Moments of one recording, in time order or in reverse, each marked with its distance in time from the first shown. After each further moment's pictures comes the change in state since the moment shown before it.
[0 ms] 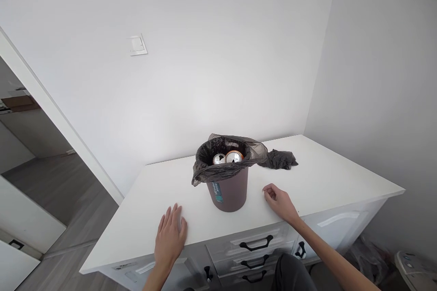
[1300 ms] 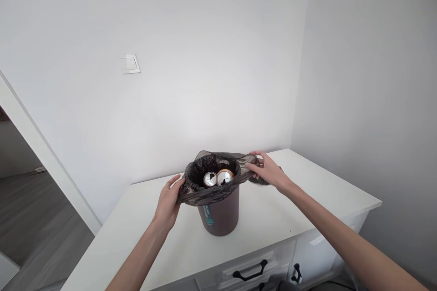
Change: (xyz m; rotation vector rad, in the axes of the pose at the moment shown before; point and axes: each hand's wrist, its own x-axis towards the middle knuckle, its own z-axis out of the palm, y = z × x) left_hand 0.150 0.123 -0.162 -1.557 -0.131 -0.644; right_hand 0.081 -0.190 -0.099 0.327 -0.071 0.073
